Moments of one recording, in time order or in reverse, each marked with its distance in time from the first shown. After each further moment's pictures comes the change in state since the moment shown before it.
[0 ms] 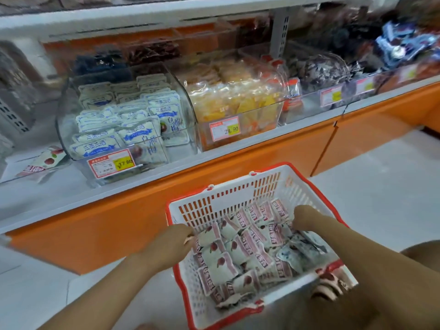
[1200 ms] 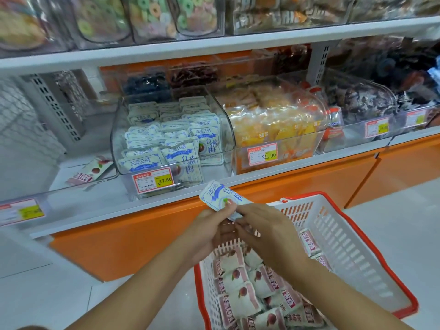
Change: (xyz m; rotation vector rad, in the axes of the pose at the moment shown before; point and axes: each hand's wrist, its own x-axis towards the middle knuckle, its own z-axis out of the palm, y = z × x) left_hand 0.019 0.029 -0.056 -1.652 0.071 -0.057; right_hand -0.087 -0.147 -0.039 0.395 1.138 -1.002
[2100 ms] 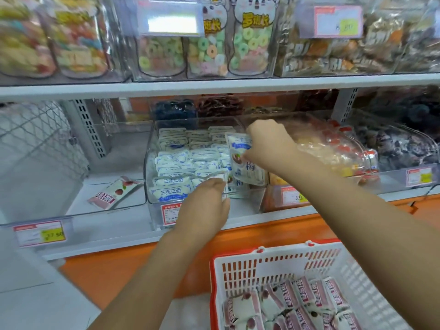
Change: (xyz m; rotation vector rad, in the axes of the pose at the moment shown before) left_hand 0.016 0.100 -0.043 1.557 0.502 0.481; right_hand 0.243 -0.016 -0.024 -0.390 -0.348 0.318
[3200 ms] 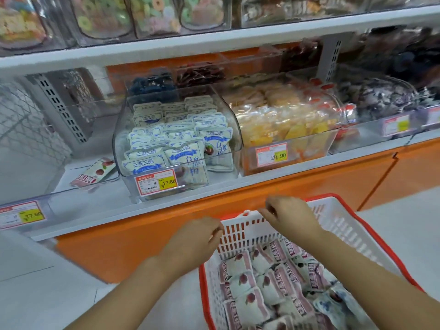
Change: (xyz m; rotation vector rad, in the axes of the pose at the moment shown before) left_hand -0.076 -0.001 0.072 -0.002 -0.278 0.186; right_hand -0.156 0.104 0.133 0.077 -0.256 0.008
